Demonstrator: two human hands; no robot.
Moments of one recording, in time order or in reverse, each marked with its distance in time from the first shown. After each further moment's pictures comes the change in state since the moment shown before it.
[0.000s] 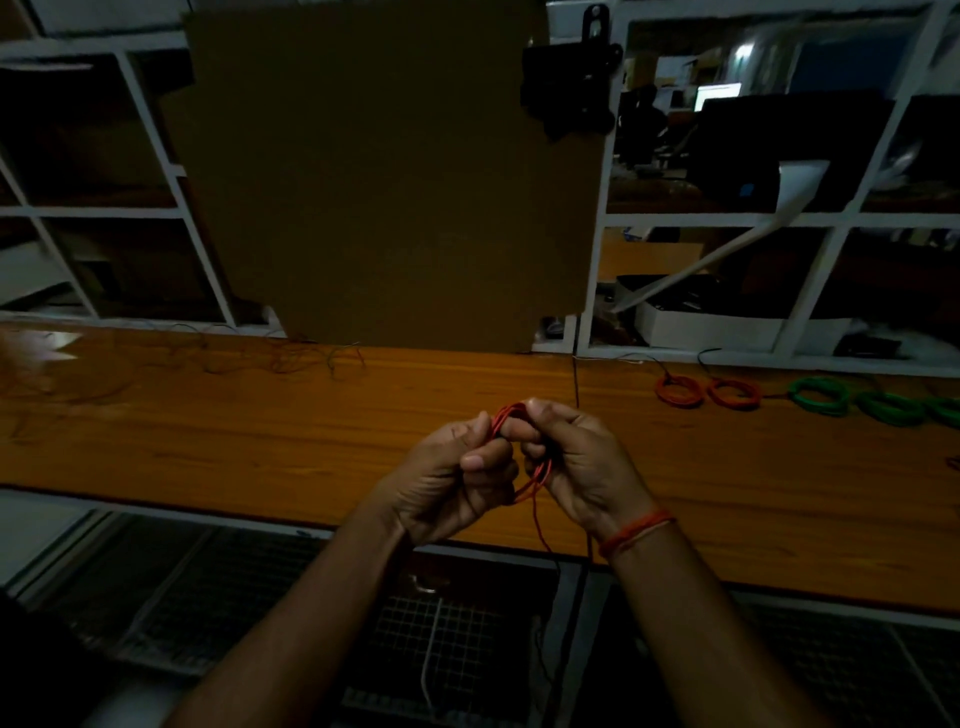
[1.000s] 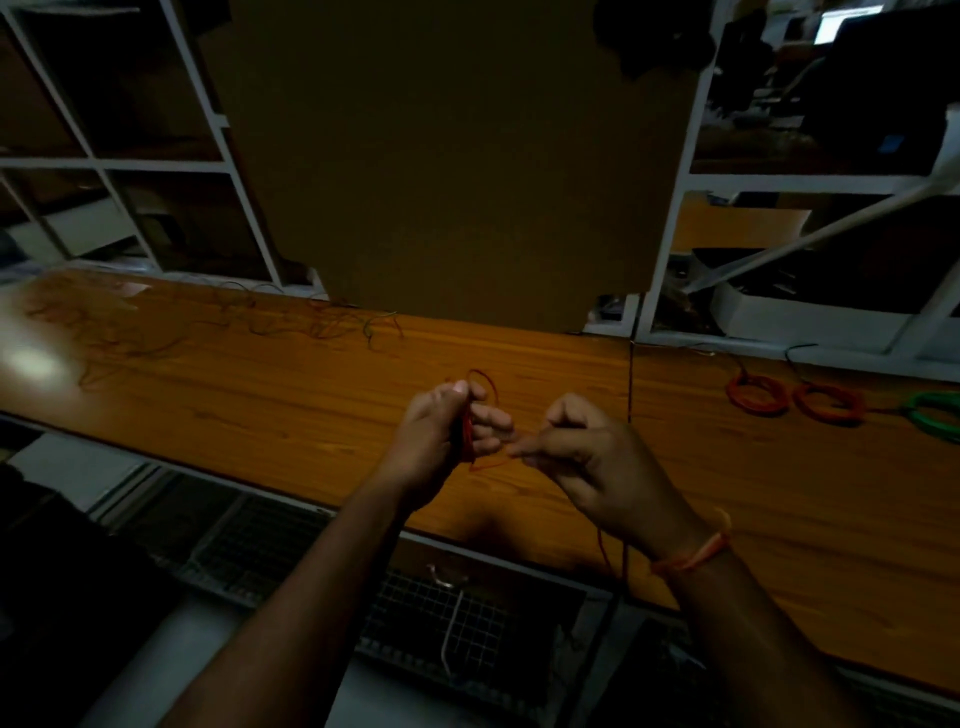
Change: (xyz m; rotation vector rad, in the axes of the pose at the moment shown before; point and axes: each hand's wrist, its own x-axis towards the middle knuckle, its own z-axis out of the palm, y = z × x) left_hand 0.035 0.017 -0.063 0.406 0.610 0.223; right_hand 0.040 -0.002 -0.036 -1.173 -0.391 -0.615
